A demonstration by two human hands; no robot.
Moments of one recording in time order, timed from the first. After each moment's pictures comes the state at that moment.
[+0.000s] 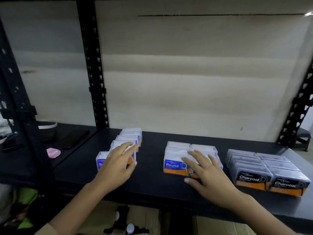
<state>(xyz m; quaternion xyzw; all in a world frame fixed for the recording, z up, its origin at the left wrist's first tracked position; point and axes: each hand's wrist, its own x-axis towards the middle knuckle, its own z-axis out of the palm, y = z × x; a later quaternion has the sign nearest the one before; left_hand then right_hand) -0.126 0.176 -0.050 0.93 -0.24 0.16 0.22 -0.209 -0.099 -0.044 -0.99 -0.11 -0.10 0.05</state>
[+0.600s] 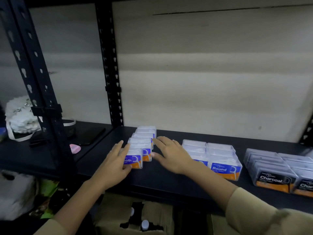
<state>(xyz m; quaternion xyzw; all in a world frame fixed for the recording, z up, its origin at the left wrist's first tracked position) -0.118 0.232 -0.059 0.97 -0.15 0.06 0.18 -0.124 0.018 -0.031 -0.97 -0.19 -0.11 0.11</state>
